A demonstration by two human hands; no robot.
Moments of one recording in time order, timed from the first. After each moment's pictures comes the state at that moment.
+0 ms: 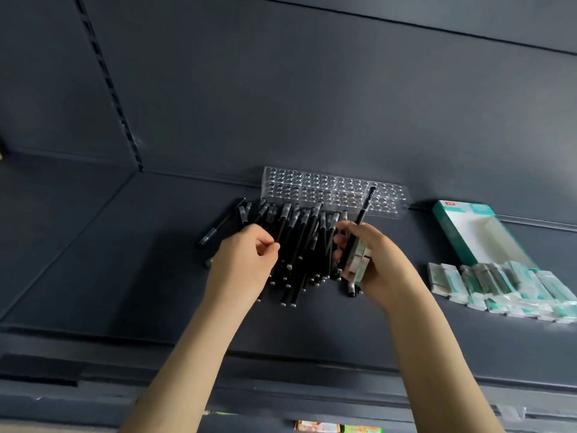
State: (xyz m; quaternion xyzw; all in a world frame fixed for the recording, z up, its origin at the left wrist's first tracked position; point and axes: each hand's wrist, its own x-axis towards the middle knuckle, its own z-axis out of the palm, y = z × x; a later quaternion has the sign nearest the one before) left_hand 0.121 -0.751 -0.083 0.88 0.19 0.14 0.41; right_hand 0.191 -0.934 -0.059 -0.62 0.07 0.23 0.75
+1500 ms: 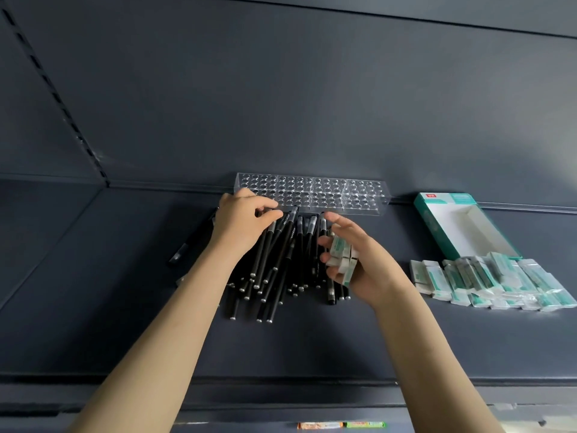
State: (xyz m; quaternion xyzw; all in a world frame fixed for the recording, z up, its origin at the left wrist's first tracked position) left_hand 0.233 -0.738 -0.097 0.91 0.08 0.15 0.37; right_hand 0.218 -0.954 -0.071 -0.57 0.07 0.26 0.77
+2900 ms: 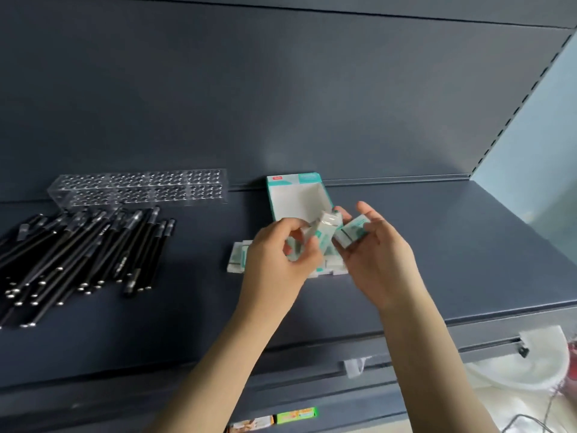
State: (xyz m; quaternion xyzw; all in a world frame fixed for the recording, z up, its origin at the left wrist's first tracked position) left_hand 0.188 -1.101 -0.080 0.83 -0.04 0.28 0.48; right_hand 0.220 -1.241 -0.056 -0.40 0.10 0.06 0.91
